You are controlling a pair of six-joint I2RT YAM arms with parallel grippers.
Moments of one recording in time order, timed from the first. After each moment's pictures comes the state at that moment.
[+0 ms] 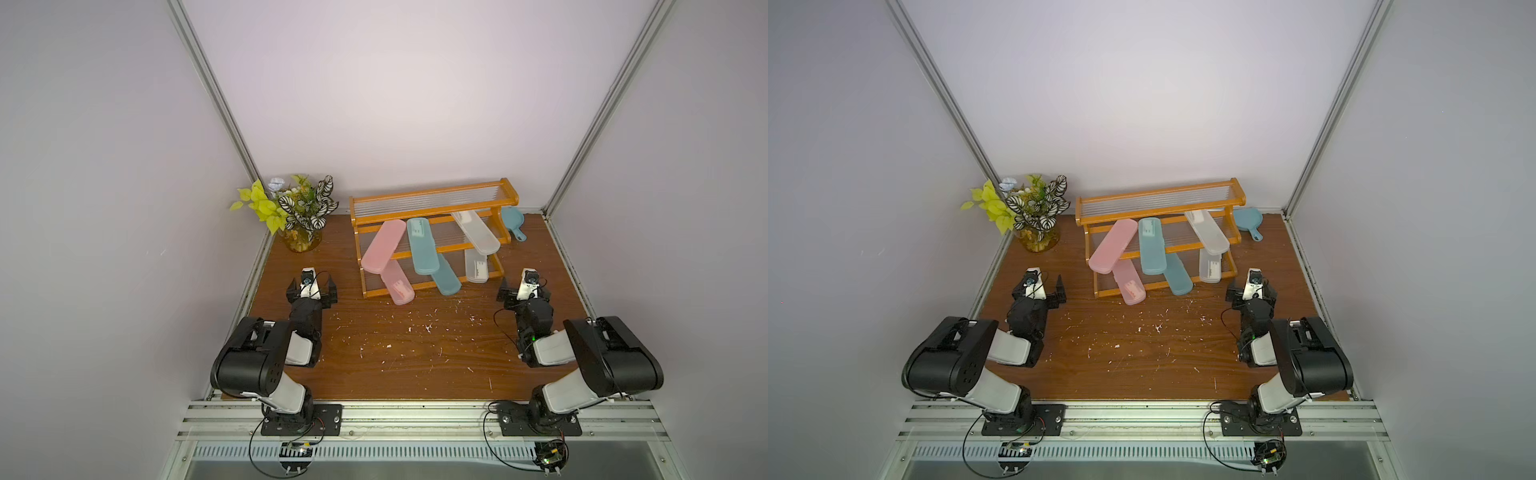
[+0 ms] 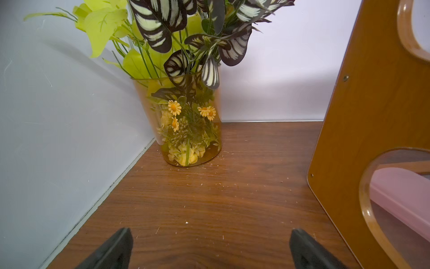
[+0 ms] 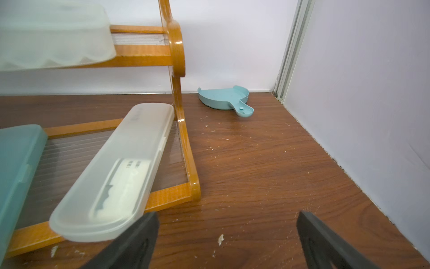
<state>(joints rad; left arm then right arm) -0.07 1.55 0.17 1.28 -0.23 0.06 0.10 1.55 0.17 1.21 0.28 0.00</state>
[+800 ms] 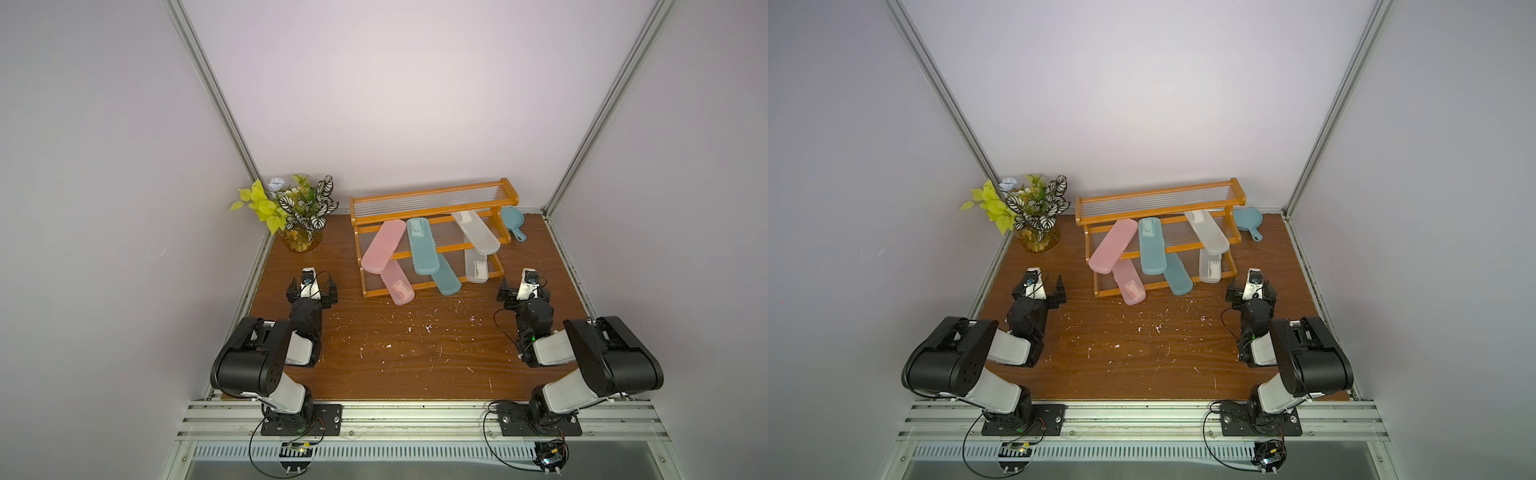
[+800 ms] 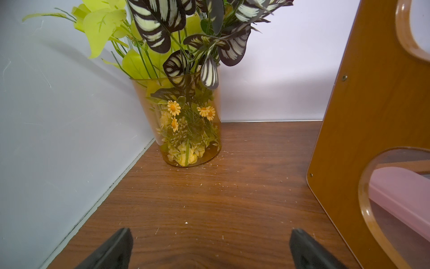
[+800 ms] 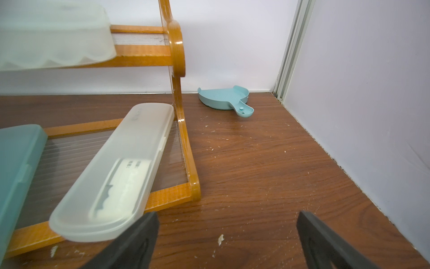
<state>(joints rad) -0.07 1.55 0.17 1.28 -0.23 0.06 0.10 1.55 0.17 1.21 0.28 0.00</state>
